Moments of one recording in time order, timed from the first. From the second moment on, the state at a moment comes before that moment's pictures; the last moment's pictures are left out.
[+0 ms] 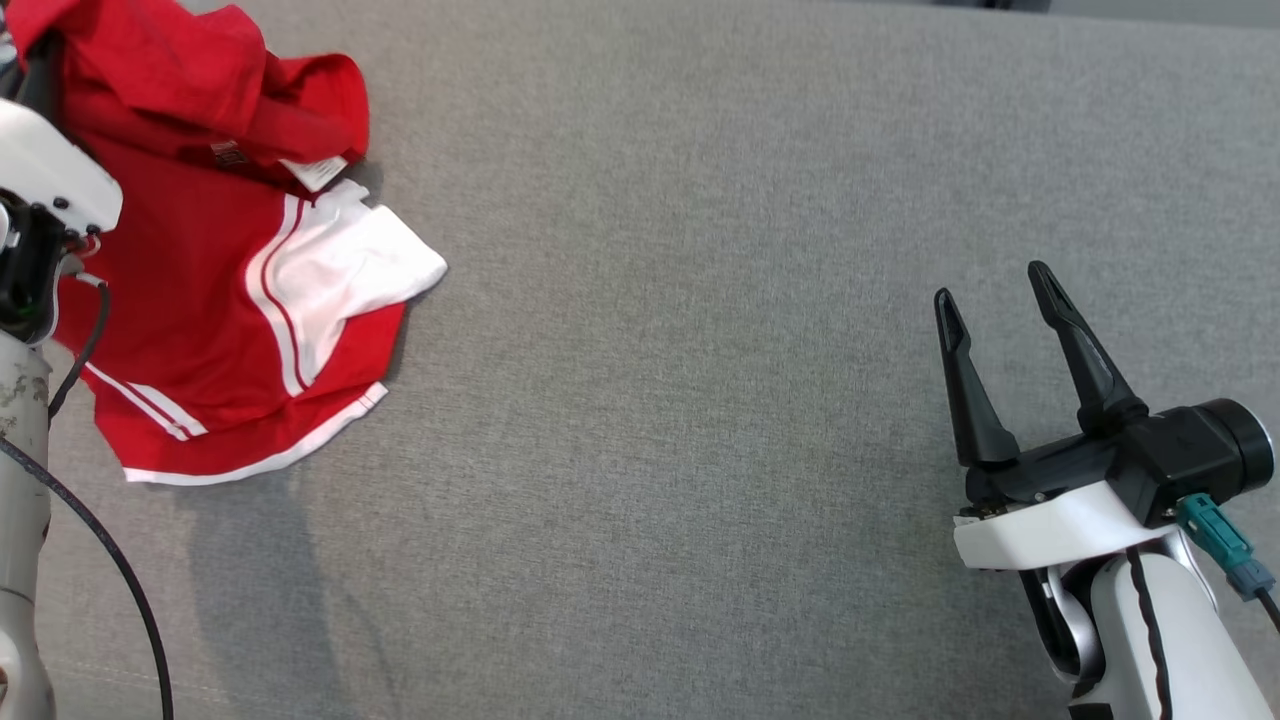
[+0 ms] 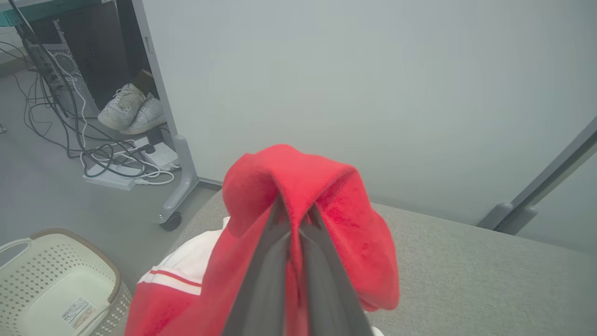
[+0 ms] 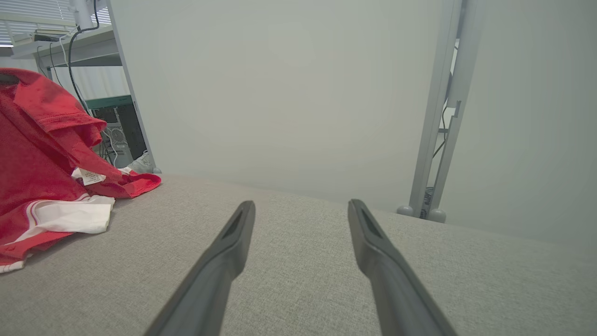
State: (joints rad) left arm -1.01 0.36 -0.11 0.93 -0.57 -0.13 0.07; right arm -0.28 -0.05 0.12 0.10 0.03 0.13 -0.26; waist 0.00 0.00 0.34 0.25
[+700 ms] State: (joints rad) left arm -0.83 0.27 -0.19 0.26 -0.72 -0.10 0.02; right arm -0.28 -0.05 0.09 0.12 0.12 0.13 -0.26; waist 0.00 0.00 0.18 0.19
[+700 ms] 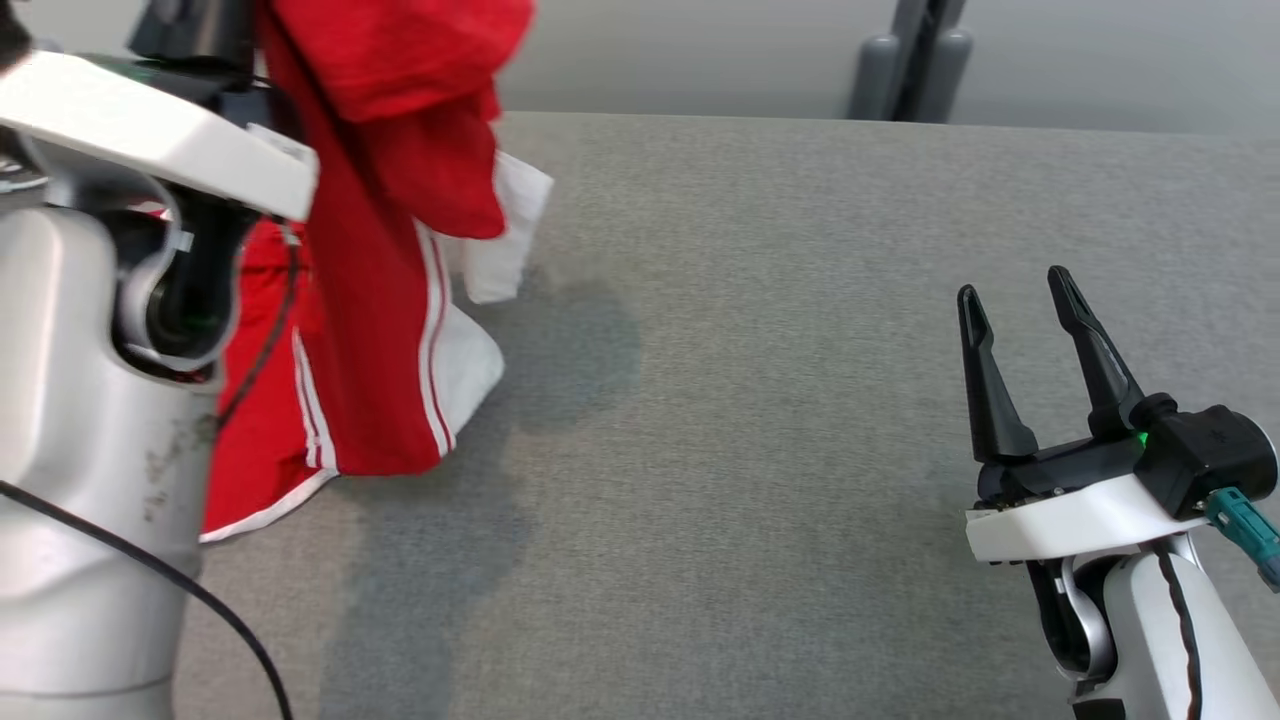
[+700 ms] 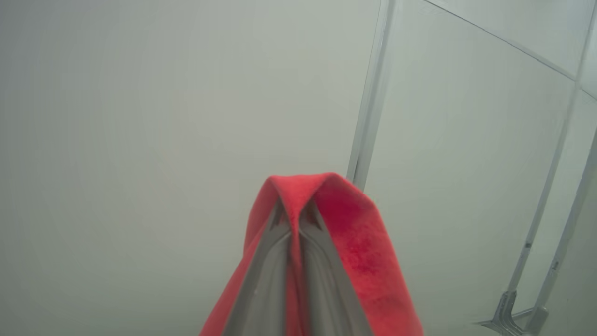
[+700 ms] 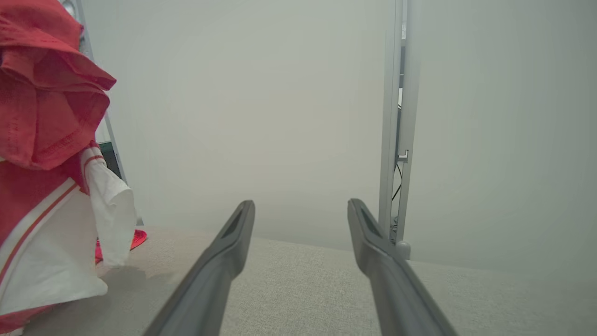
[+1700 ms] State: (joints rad) left arm -0.83 0.11 -0.50 0.39 -0.51 -0.01 -0.01; right arm -0.34 -0.05 0.04 0.05 0.25 0.13 -0.26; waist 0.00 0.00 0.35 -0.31
